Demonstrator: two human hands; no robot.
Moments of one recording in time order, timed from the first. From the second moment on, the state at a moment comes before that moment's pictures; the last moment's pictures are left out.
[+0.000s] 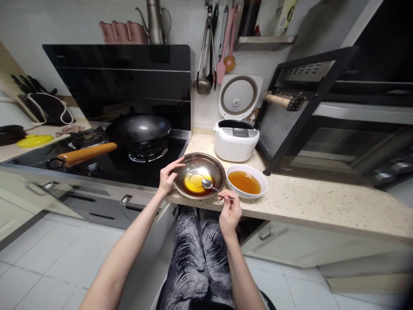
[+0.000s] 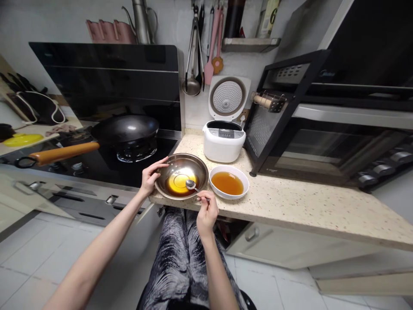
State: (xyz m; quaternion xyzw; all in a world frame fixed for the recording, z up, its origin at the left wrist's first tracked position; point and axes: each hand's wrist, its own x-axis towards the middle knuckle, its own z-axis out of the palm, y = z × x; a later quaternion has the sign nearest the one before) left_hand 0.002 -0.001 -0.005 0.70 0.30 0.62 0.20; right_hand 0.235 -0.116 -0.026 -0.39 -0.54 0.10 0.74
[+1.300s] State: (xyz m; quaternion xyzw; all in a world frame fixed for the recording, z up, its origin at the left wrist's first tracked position) left_hand 0.002 -0.009 0.002 0.73 0.31 0.61 0.11; right_hand 0.238 -0.111 -0.030 -0.40 -0.45 0.17 0.78
